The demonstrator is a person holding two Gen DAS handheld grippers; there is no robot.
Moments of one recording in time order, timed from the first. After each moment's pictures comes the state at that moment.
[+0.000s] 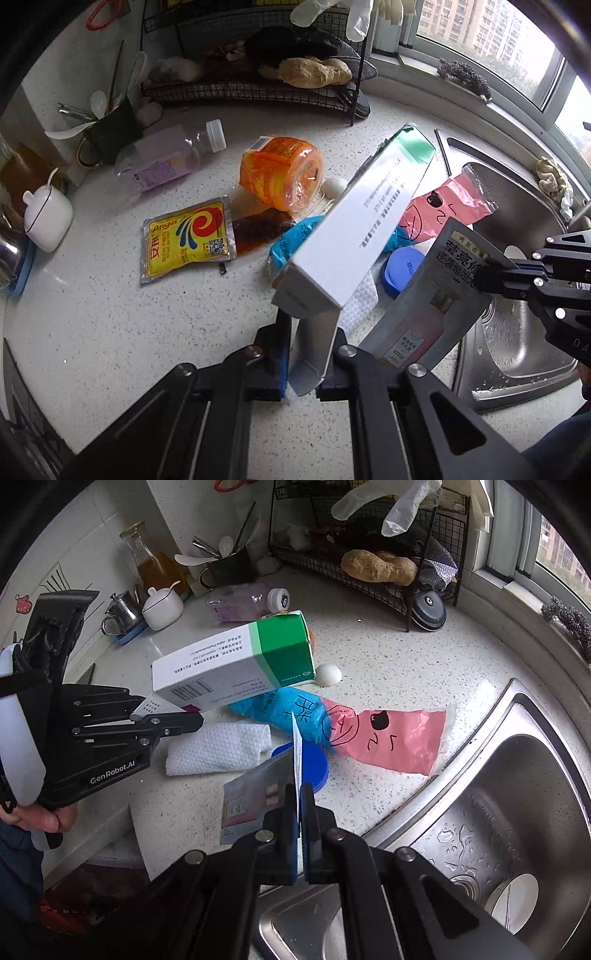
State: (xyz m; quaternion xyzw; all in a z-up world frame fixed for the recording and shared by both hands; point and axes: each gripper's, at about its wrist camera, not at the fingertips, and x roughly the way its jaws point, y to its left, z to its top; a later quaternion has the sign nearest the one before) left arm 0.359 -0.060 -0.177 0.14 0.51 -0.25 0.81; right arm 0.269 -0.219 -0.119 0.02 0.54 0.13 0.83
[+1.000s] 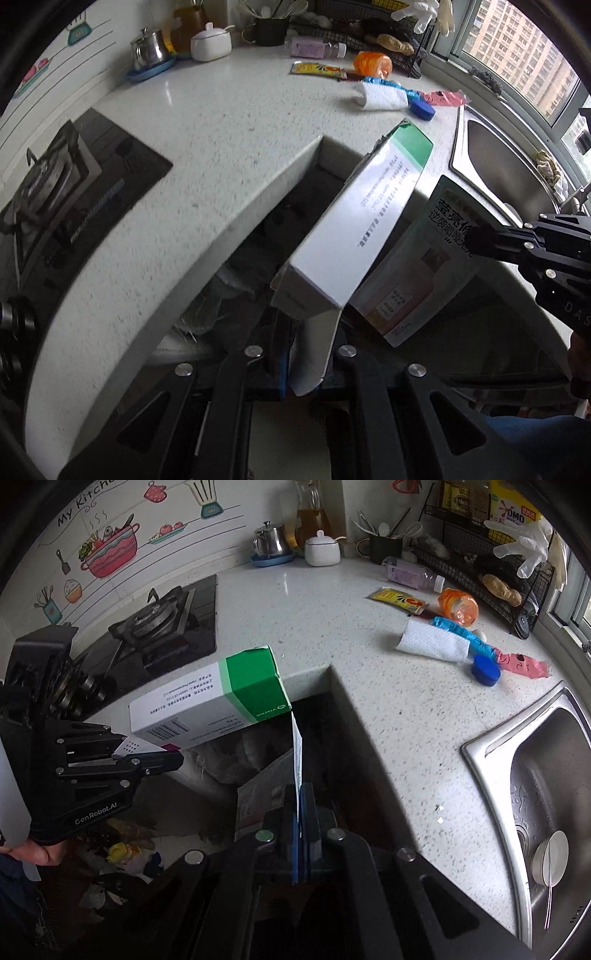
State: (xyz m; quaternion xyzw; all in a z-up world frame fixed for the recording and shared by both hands) left arm 0.061 0.133 -0.204 0.02 0.55 -0.12 0.82; right arm 0.072 -0.064 -0.122 -0.07 0.52 0.23 0.82
